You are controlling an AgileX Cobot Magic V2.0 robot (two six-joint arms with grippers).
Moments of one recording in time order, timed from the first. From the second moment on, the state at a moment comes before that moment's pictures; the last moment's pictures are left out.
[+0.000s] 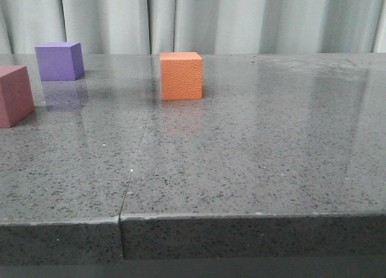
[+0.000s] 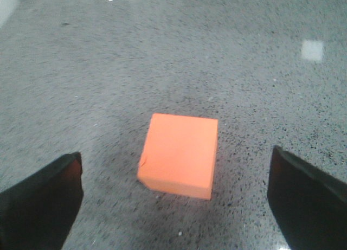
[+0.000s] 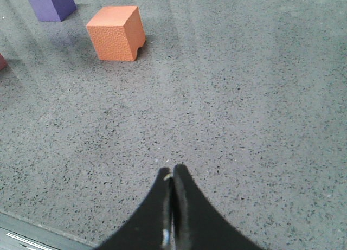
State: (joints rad) left arm -0.26 1.87 -1.87 -0.68 1.13 1.20; right arm 0.50 0.41 -0.39 -0.16 0.42 0.36
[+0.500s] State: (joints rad) left arm -0.36 2.05 -1.91 -0.60 1.01 1.20; right arm 0.50 0.41 -0.39 -0.16 0.42 0.36
